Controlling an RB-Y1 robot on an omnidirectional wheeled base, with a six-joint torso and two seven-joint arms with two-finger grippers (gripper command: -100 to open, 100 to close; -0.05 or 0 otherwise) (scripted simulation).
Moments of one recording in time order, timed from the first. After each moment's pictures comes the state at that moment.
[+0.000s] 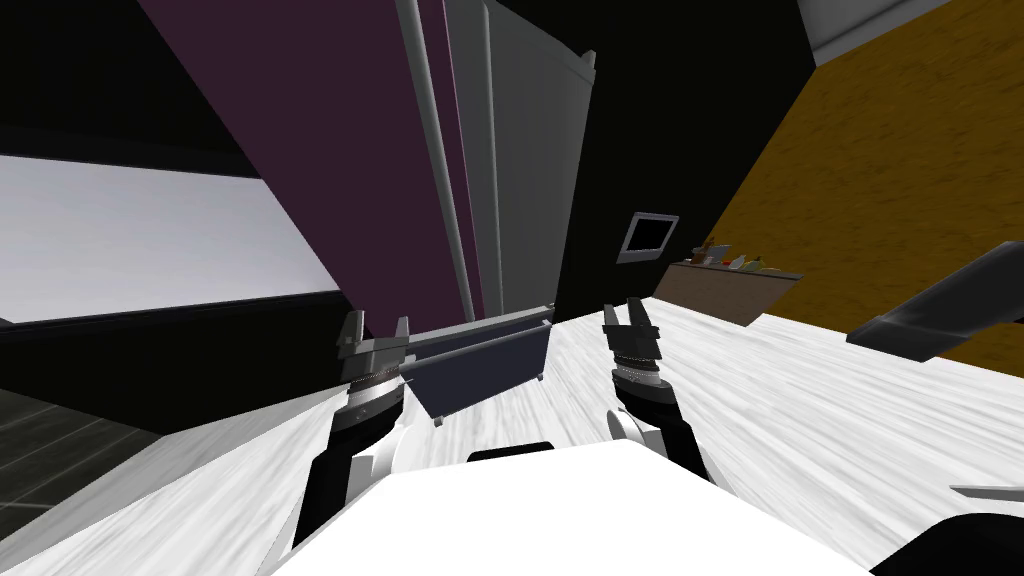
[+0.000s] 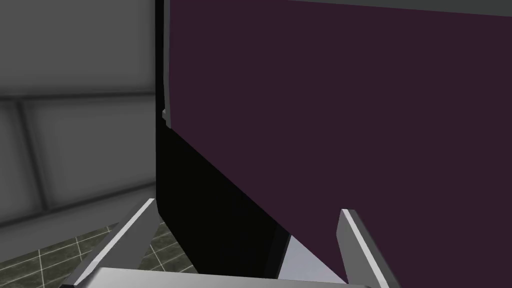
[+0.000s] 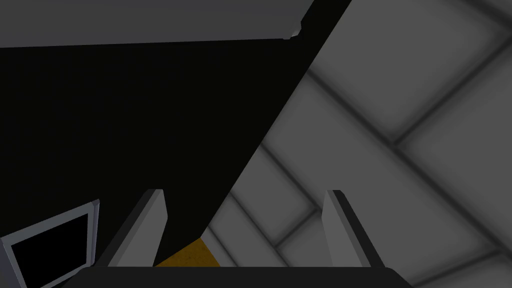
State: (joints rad) left arm 0.49 -0.04 0.04 -2.26 0.08 -0.56 0.07; right arm 0.55 0.02 -0.07 -2.31 0.02 -0.61 -0.02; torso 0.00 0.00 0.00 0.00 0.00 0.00
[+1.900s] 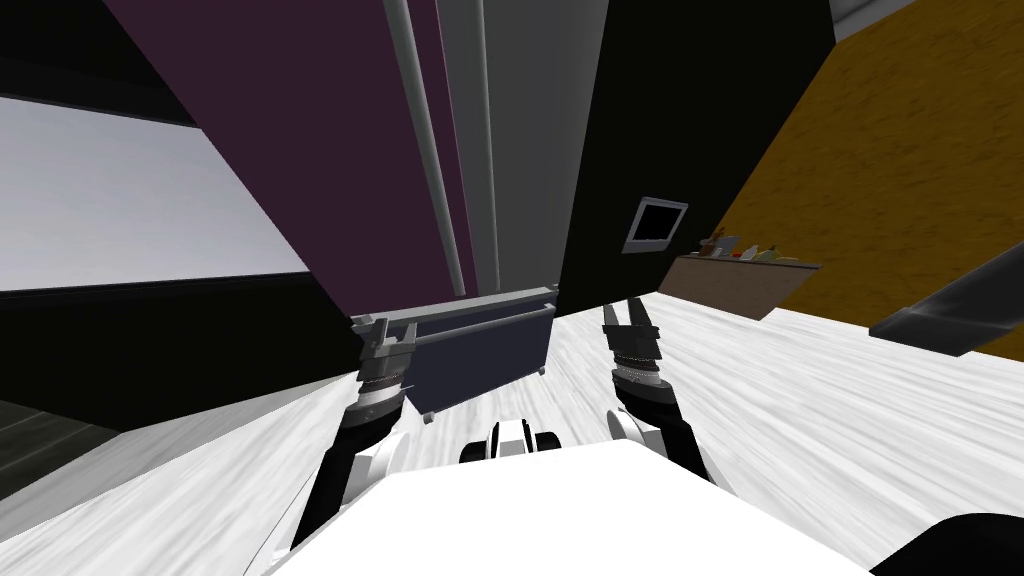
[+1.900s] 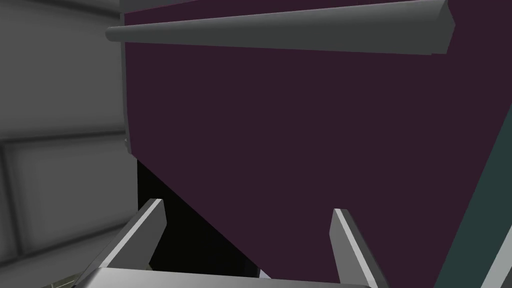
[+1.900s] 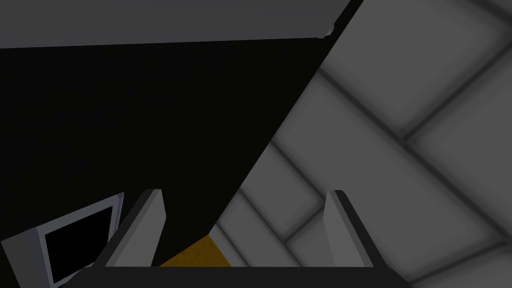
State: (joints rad) left arm 0.46 0.13 0.05 -2.10 0.09 -0.64 0.08; right arm 0.55 0.02 -0.07 -2.31 0.02 -0.61 -0.02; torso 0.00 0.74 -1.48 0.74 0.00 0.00
